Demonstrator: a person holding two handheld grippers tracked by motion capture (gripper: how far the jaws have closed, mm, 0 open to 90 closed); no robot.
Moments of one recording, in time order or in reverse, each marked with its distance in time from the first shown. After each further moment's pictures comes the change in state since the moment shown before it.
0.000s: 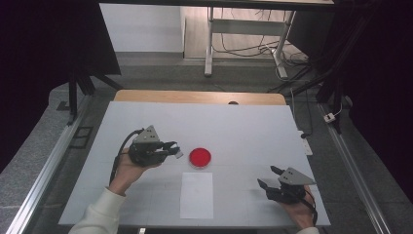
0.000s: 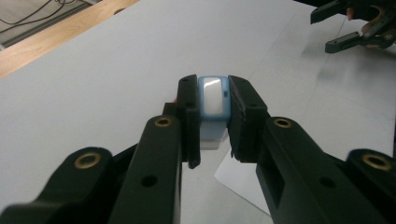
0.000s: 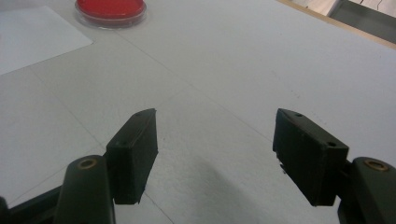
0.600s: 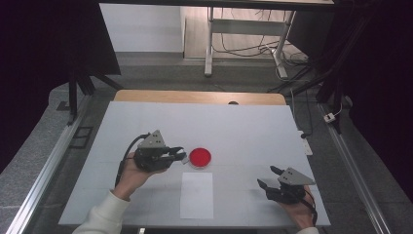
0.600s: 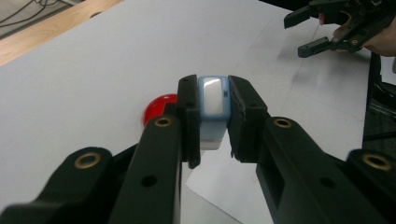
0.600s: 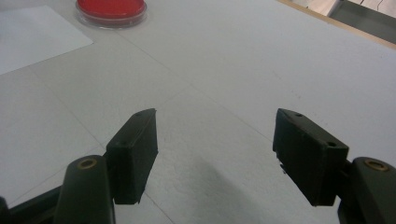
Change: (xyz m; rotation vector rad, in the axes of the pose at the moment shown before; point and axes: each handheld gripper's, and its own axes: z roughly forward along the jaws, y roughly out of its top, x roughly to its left) left arm -0.021 0.003 0.007 -0.007 -0.052 0.002; right arm 0.001 0.000 0.000 0.002 -0.002 -0.003
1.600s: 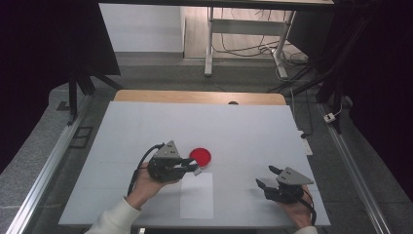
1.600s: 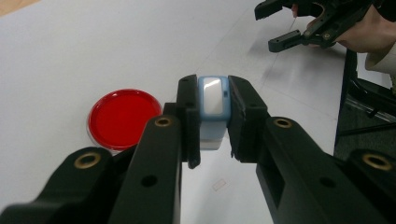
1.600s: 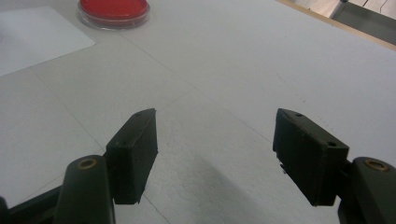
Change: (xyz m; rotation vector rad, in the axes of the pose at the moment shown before) left arm -0.027 -0.004 0.028 0.030 -0.059 -0.019; right arm 0.002 0.001 0.004 0.000 0.008 -0.014
